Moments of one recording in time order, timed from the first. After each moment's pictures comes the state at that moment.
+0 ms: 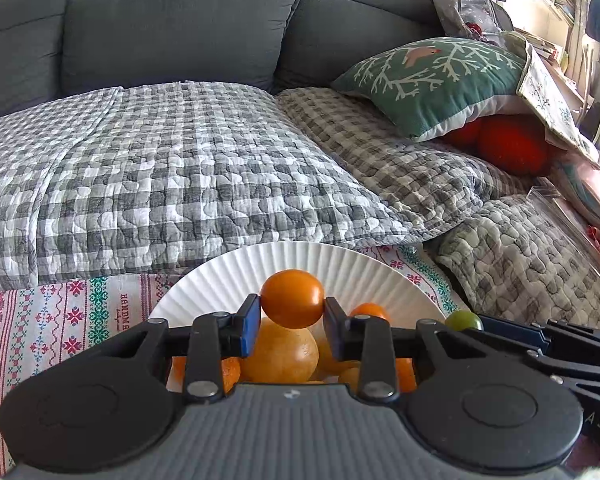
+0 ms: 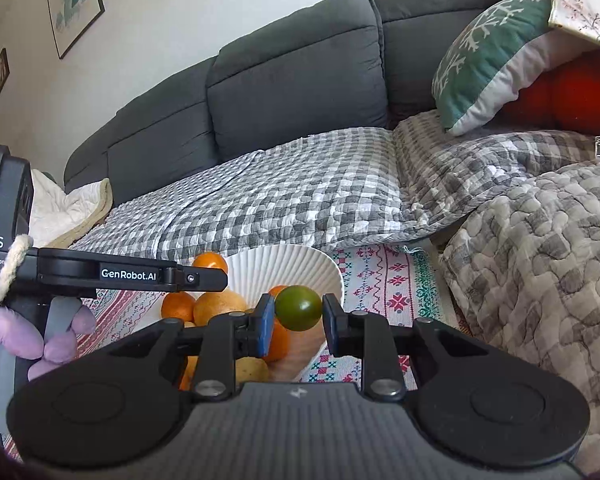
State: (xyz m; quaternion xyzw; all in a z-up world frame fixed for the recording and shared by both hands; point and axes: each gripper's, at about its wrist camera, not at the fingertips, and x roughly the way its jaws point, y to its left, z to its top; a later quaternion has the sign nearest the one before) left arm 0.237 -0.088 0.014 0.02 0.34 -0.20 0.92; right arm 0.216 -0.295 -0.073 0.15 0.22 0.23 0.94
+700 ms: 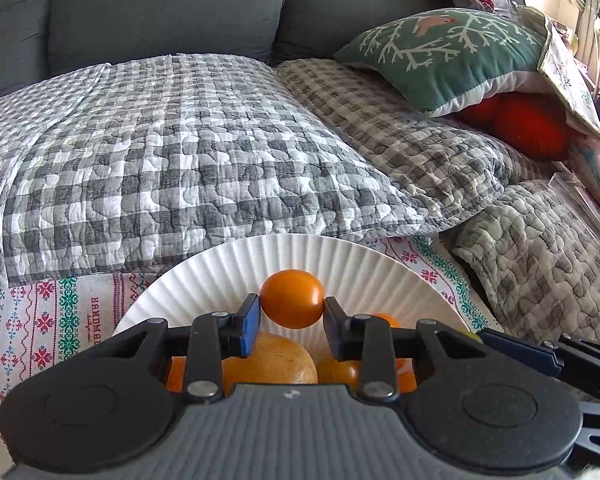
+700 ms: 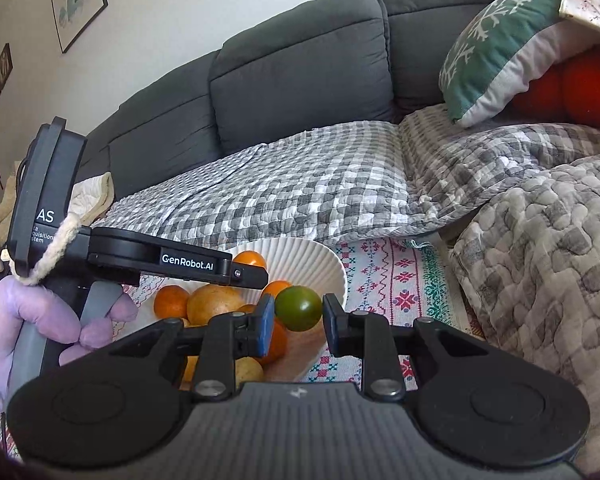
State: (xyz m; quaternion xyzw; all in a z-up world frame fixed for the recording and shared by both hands) left arm 0.266 -0.106 0.000 0.03 0.38 -0.20 0.90; right arm 0.226 -0.289 -0.080 0.15 0.22 0.24 0.93
